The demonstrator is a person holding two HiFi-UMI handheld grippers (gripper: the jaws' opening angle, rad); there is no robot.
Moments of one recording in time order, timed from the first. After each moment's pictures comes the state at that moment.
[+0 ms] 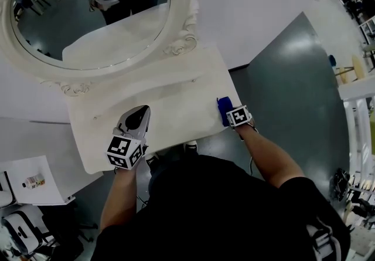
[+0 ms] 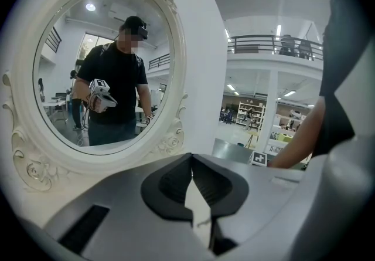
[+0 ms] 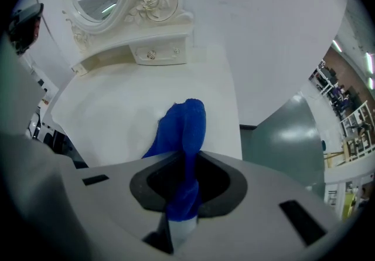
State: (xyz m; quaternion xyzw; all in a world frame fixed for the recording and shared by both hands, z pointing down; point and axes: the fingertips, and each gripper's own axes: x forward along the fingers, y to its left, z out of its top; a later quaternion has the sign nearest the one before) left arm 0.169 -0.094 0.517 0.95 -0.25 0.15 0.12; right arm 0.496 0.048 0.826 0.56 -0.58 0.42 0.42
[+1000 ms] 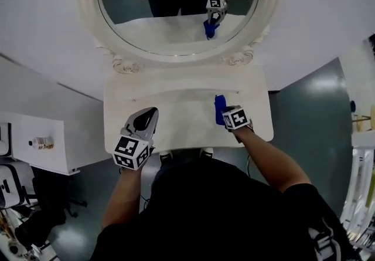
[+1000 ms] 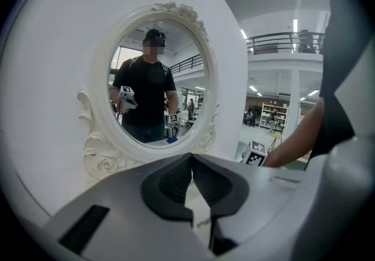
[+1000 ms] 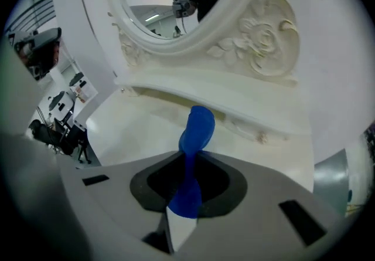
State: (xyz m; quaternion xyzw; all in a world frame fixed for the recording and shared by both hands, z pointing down) left arm 0.004 -0.102 0.489 0.91 -0.36 0.15 0.12; right arm 0.276 -0.090 0.746 0.46 -0.72 0.34 0.40
